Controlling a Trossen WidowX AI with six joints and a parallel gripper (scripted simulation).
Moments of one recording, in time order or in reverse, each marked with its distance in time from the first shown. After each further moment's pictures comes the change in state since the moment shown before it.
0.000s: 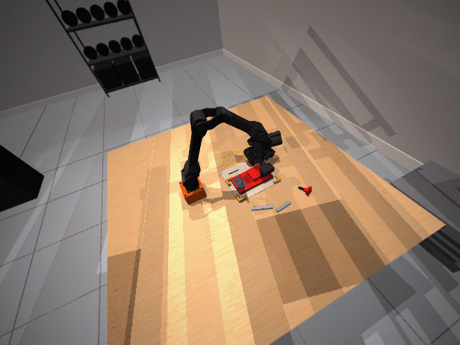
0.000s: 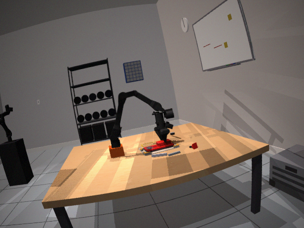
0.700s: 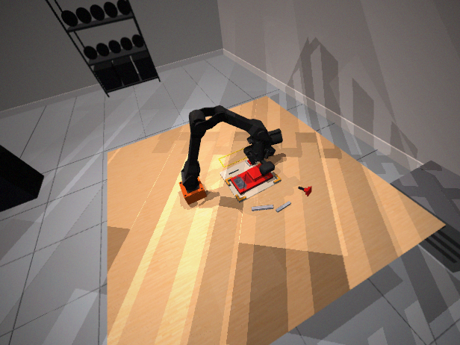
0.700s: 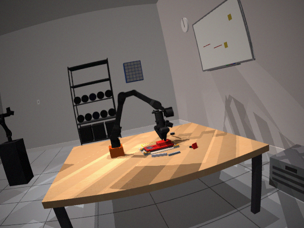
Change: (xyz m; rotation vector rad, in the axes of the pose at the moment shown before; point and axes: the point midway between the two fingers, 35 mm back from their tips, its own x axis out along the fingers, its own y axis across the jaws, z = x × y) arm -0.010 0.000 0.001 -0.001 -0.003 -0.001
